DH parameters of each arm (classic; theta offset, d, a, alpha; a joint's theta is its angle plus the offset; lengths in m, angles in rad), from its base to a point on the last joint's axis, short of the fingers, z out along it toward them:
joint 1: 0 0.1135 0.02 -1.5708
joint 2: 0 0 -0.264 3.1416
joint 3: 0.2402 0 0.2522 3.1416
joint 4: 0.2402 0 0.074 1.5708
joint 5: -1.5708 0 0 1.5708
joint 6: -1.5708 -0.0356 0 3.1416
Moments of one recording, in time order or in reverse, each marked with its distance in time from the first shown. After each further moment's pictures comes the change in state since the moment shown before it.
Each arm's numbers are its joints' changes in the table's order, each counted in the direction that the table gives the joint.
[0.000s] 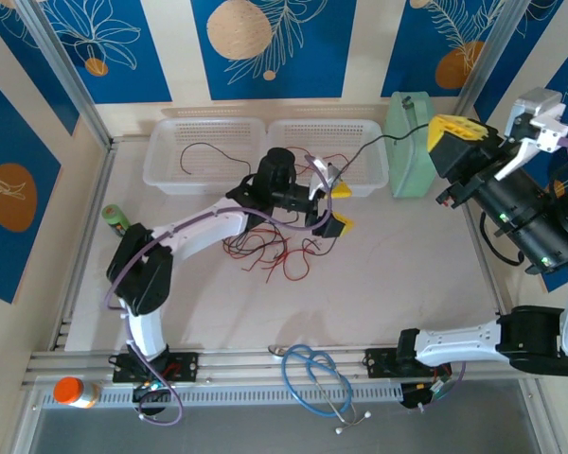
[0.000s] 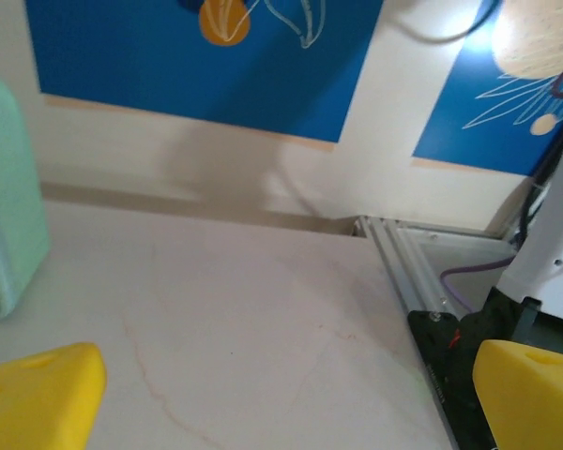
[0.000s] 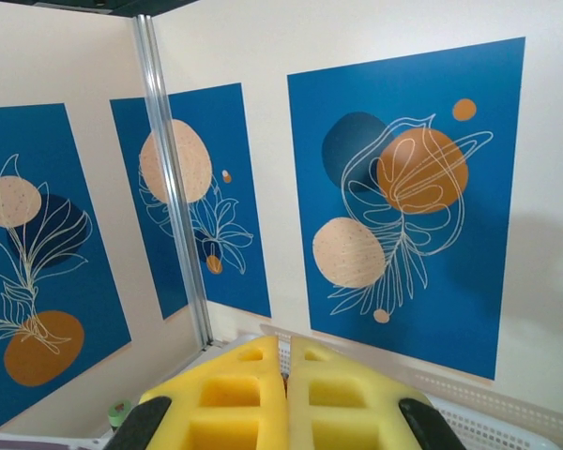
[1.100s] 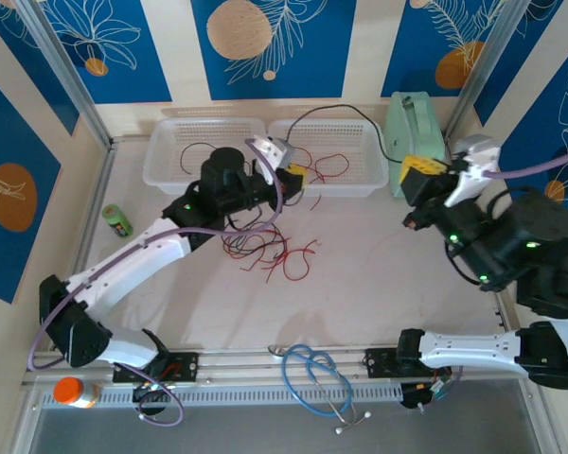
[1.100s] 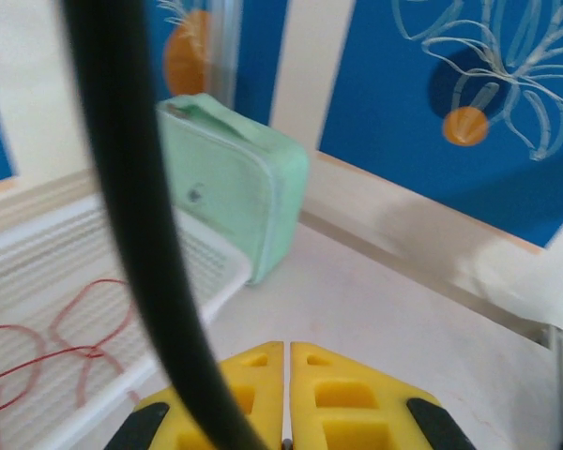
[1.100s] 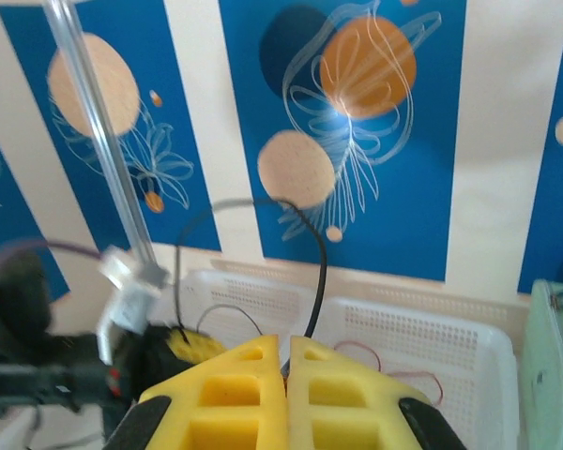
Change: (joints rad) left arm 0.022 -0.467 -0.125 0.262 0.681 0.113; right arm -0.033 -0.216 -0.532 -0.107 -0.135 -0.155
